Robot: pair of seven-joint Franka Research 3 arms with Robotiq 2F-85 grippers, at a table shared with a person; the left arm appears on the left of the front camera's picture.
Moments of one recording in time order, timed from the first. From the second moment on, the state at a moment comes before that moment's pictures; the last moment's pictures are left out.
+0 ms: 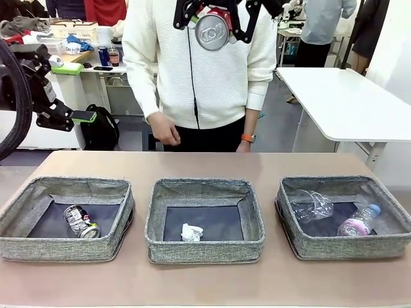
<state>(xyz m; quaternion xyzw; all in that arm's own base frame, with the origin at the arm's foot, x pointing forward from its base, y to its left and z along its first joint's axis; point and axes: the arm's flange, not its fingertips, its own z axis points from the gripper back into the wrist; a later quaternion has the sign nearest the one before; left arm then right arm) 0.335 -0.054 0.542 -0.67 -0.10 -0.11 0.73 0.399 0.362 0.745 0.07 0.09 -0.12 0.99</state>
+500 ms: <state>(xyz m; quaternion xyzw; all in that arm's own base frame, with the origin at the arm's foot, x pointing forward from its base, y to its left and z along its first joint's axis) 0.335 -0.054 0.542 -0.67 -0.10 -0.11 0.73 0.399 0.362 0.745 0.07 0.09 -0.12 0.99</state>
